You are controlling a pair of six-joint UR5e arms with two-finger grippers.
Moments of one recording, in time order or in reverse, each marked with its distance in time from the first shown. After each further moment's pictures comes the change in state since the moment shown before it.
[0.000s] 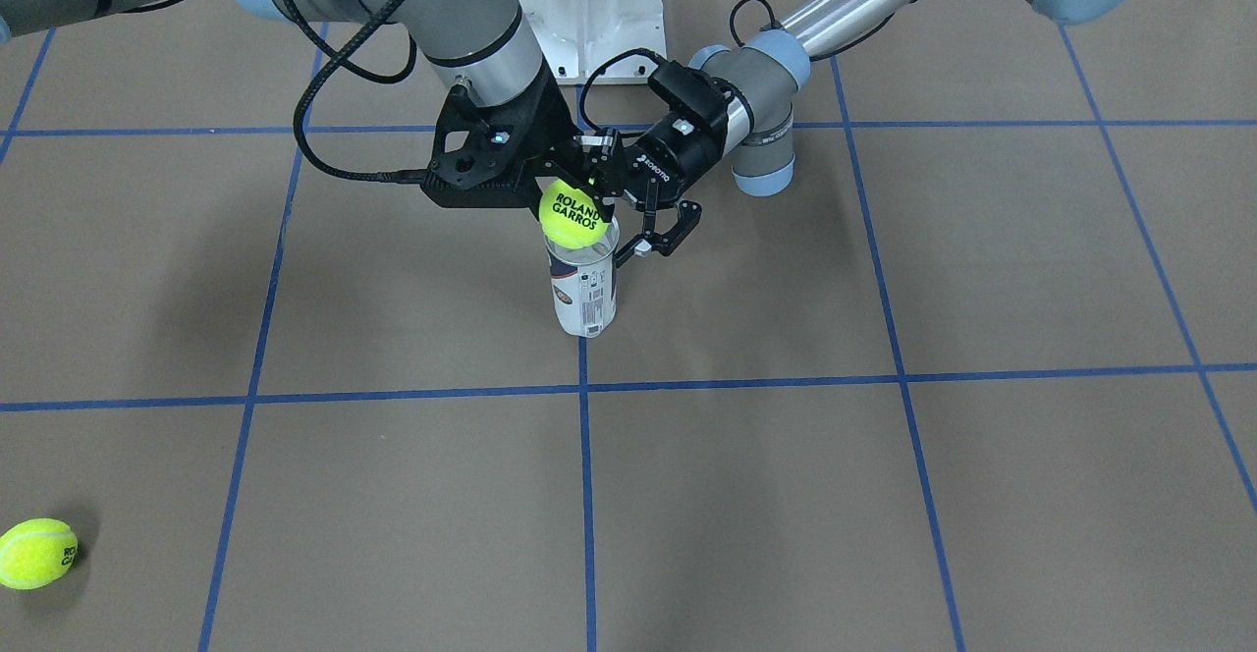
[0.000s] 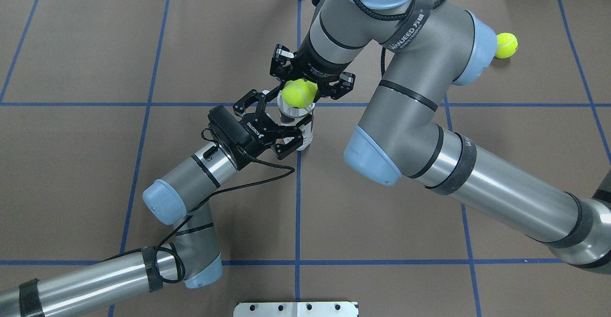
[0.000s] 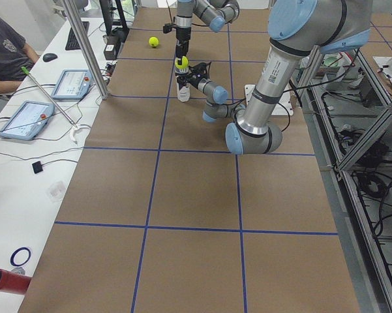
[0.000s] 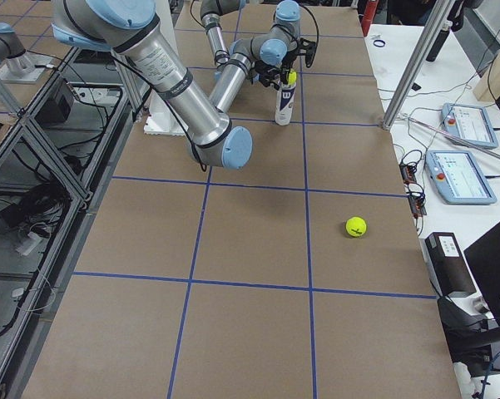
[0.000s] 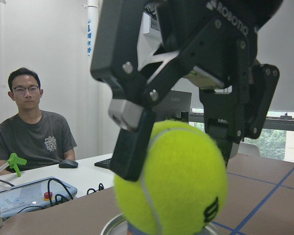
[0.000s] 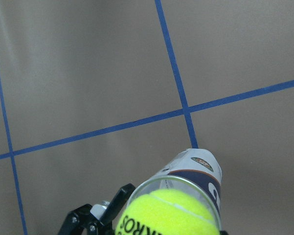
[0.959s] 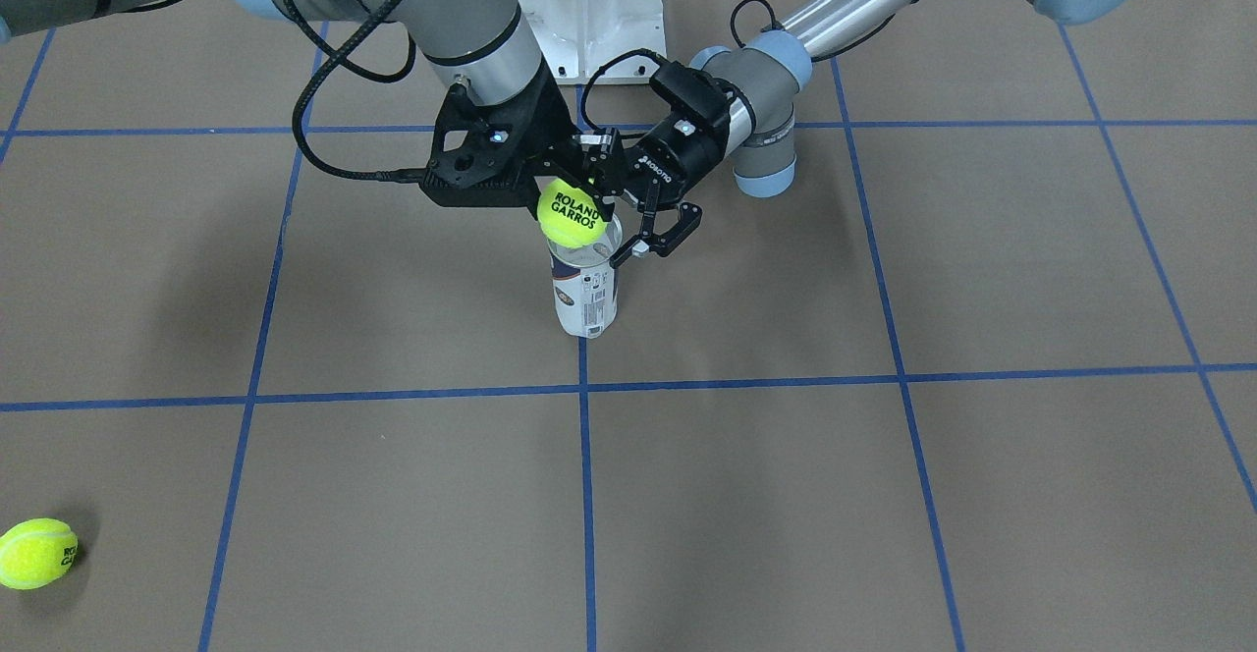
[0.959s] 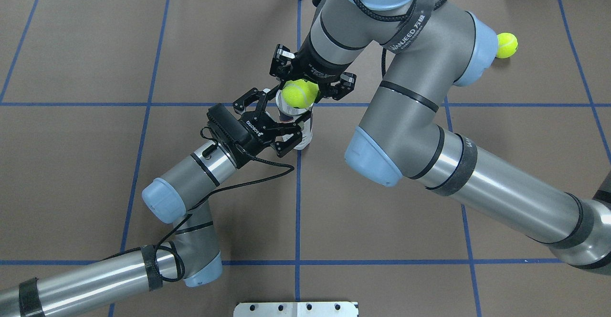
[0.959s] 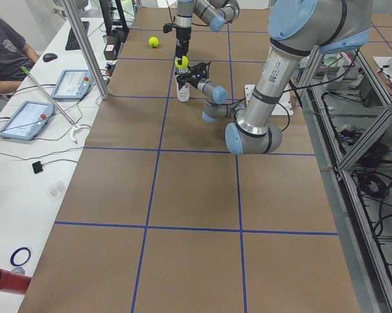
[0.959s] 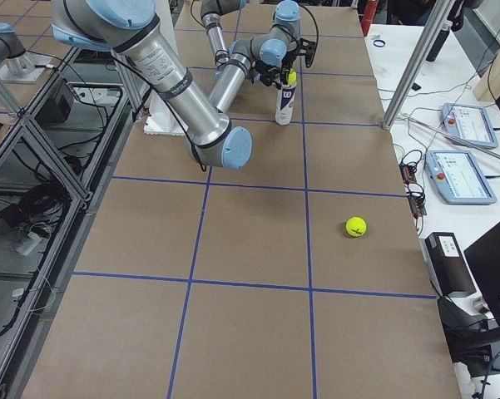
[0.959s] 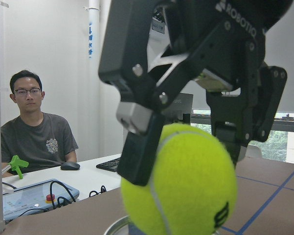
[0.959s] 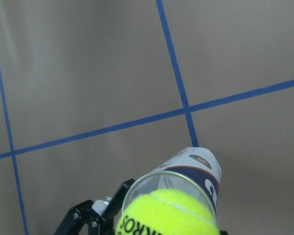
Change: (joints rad) left arm -0.003 0.000 -0.001 0.000 0.000 0.000; right arm -0.002 -0.005 0.003 0.000 -0.007 0.000
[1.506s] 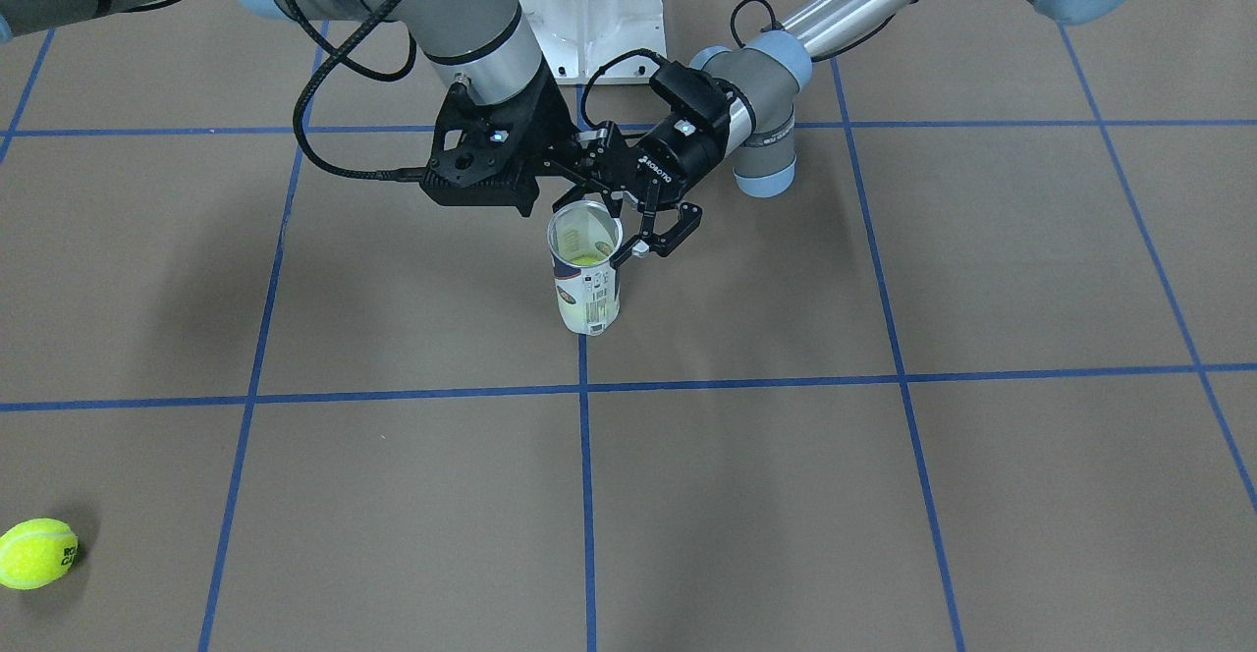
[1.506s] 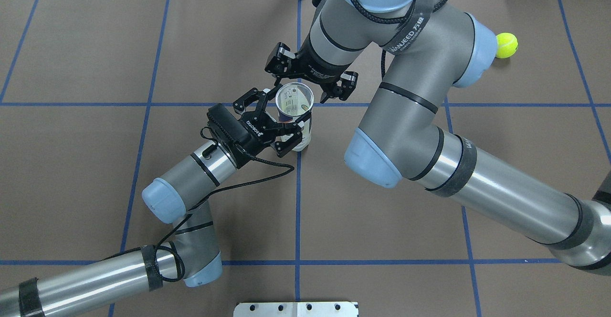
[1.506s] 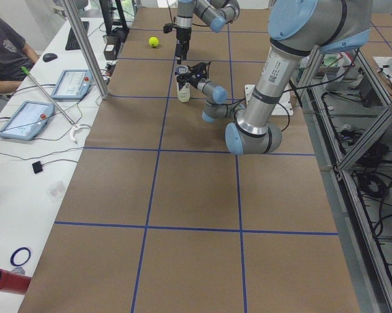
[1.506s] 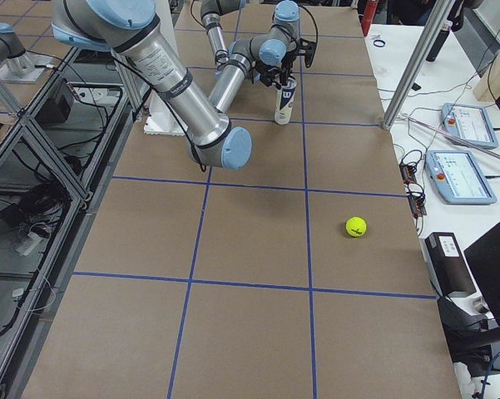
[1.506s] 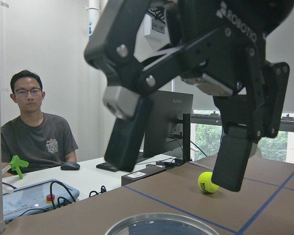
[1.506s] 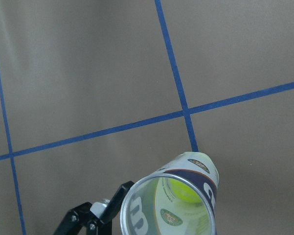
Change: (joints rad) left arm 0.000 0.000 0.000 0.000 0.000 0.000; right arm 0.001 -0.008 0.008 0.000 -0.002 -0.004
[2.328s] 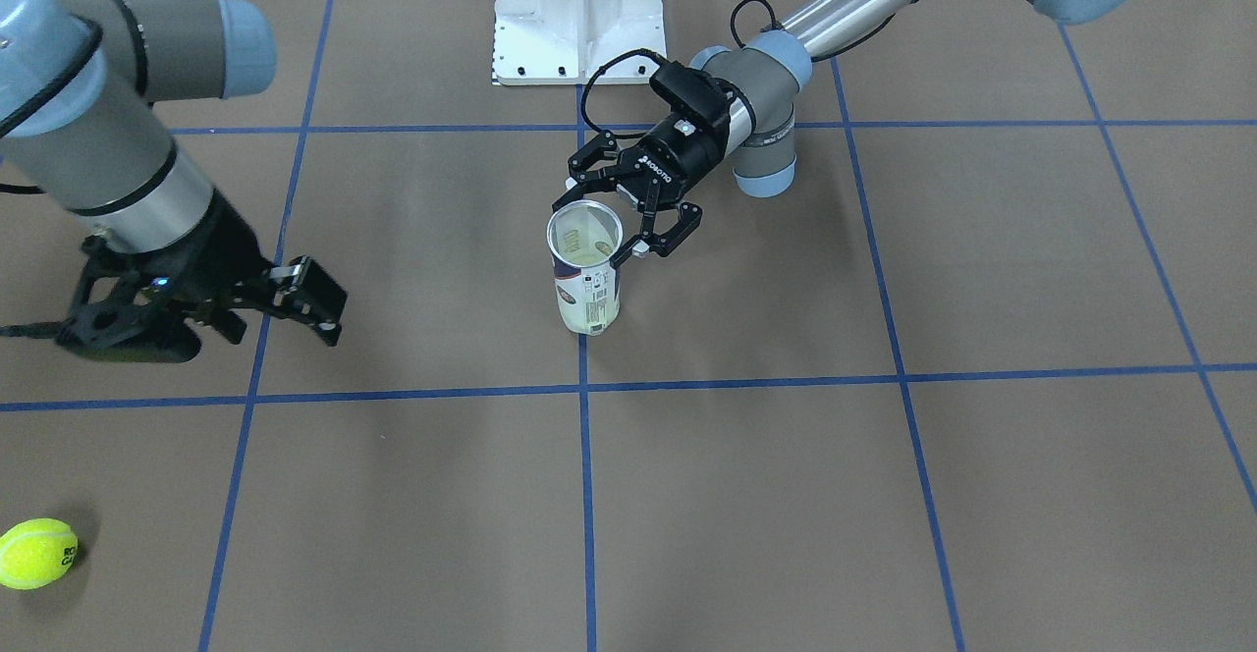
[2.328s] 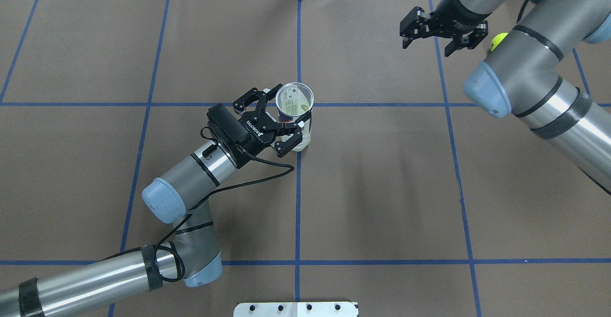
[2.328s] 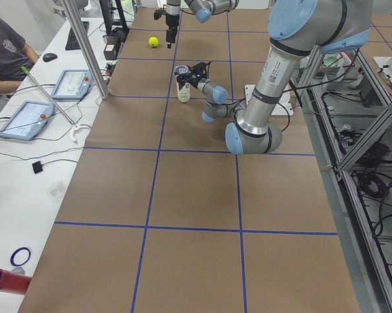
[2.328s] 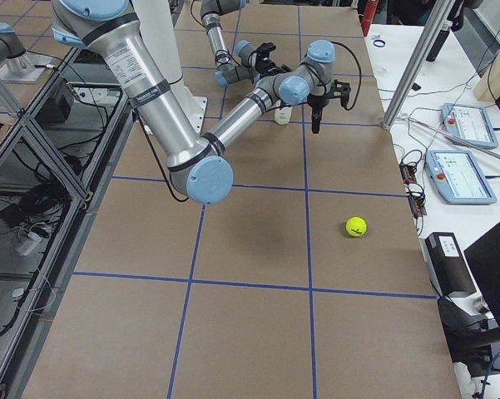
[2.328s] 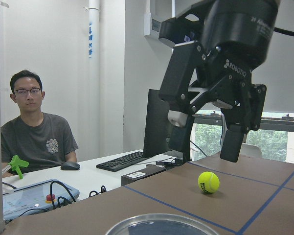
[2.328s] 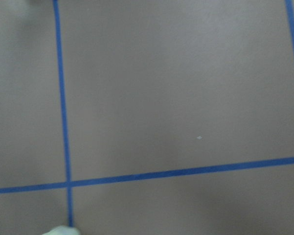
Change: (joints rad) left arm 0.000 0.000 0.000 0.000 0.000 -0.001; right arm 0.340 -0.272 -0.071 0.012 0.107 -0.517
